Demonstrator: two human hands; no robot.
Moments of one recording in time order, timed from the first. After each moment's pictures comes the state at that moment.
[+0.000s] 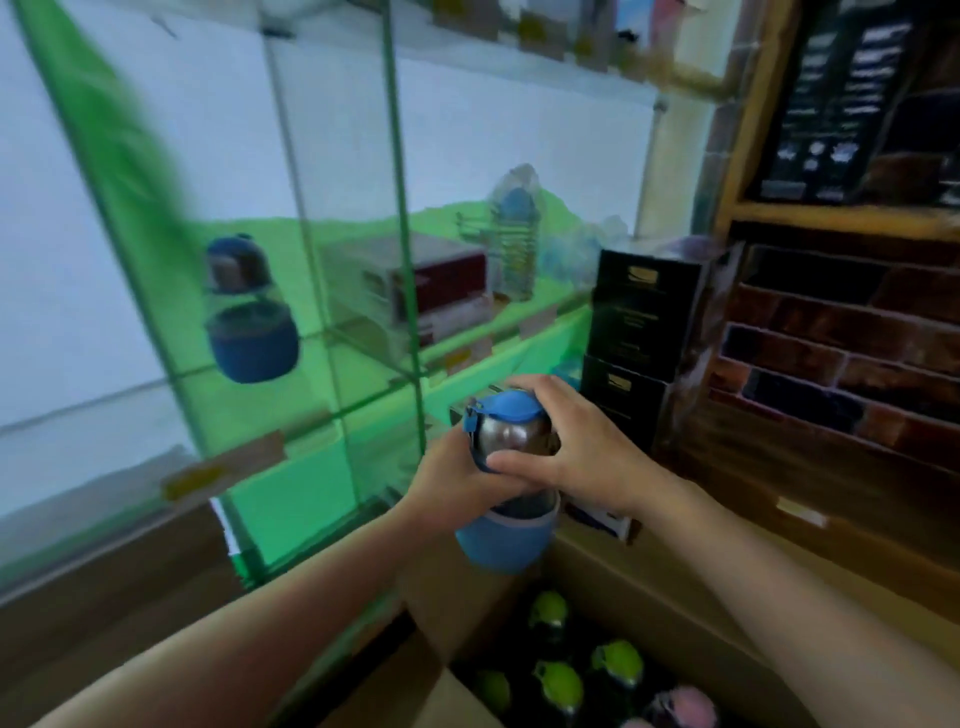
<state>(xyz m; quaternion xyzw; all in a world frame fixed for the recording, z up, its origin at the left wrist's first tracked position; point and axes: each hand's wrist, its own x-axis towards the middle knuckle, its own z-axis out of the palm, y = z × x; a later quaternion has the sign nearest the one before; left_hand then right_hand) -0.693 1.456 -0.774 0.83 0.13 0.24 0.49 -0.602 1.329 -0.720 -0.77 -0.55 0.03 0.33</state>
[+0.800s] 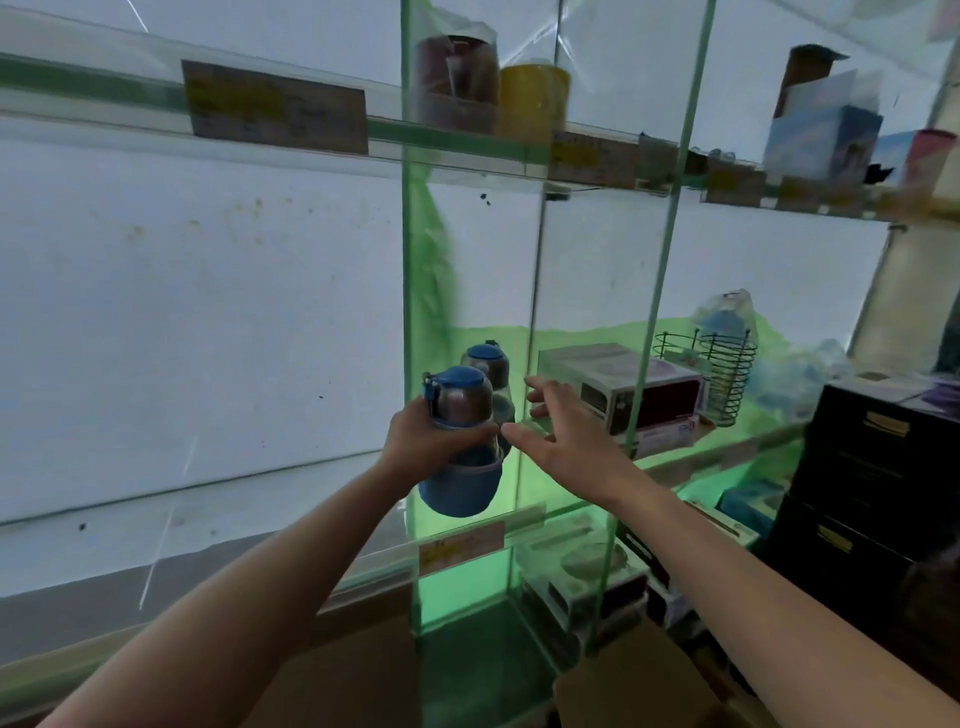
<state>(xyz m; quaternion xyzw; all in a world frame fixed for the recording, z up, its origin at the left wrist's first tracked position) -0.827 1.620 -0.673 0.74 0.38 0.41 0.37 -0.690 1.508 -0.649 -0.69 -0.63 0.02 0.37</state>
